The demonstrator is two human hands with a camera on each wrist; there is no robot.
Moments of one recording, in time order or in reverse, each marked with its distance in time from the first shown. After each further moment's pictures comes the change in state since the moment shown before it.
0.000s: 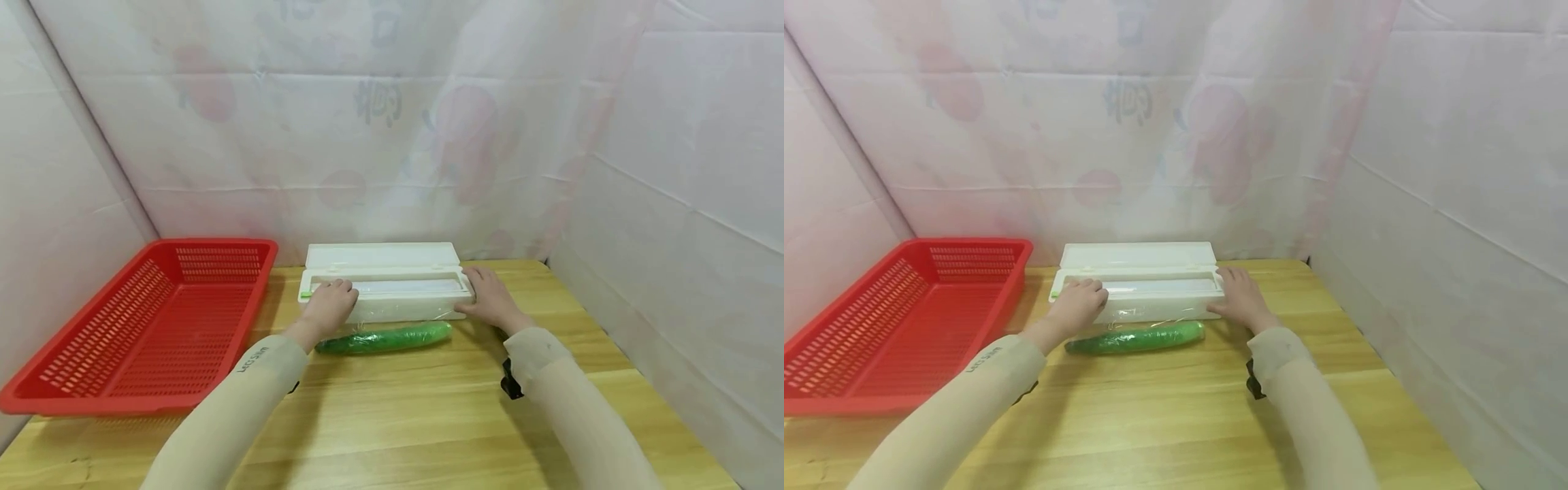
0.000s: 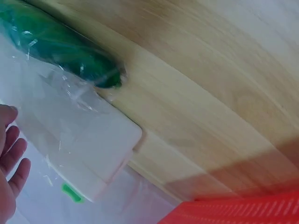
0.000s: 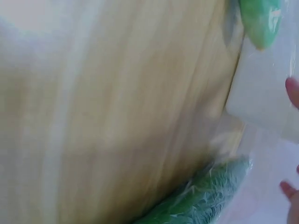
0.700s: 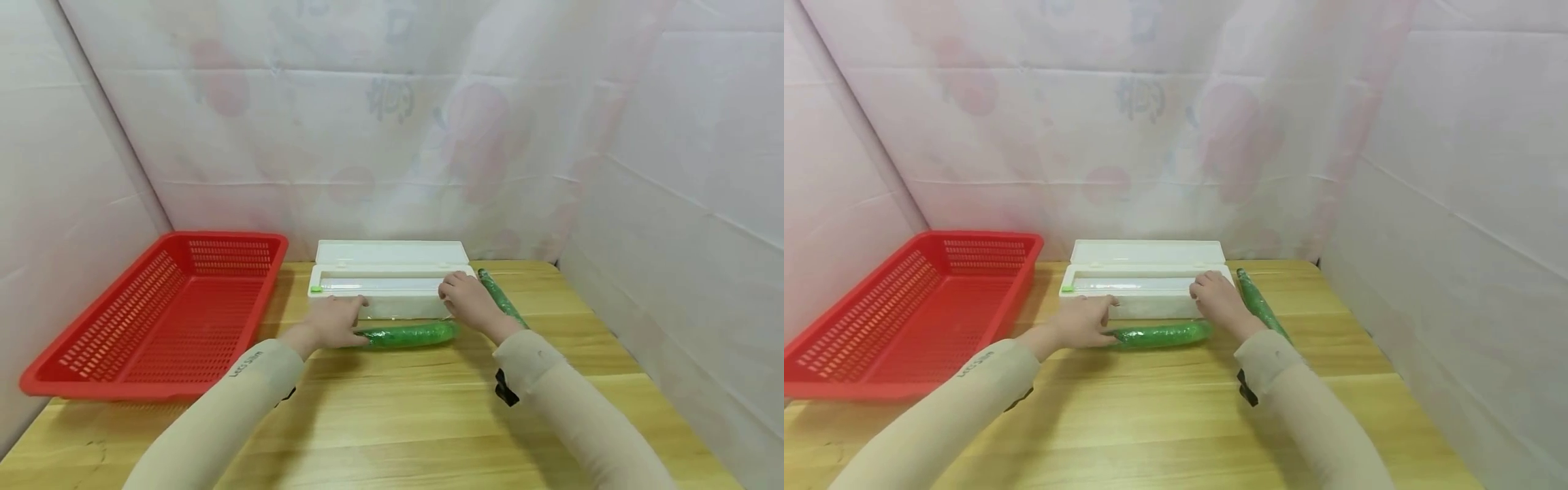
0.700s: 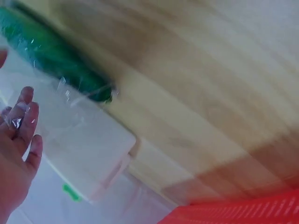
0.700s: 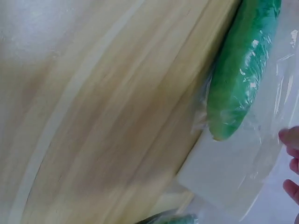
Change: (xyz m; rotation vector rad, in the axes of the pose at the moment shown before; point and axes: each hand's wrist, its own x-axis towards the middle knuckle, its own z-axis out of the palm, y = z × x) left_hand -0.009 0.011 -0.002 -0.367 -0.193 -0.059; right_hand 0.007 -0.047 -0.003 -0.281 0.144 -0.401
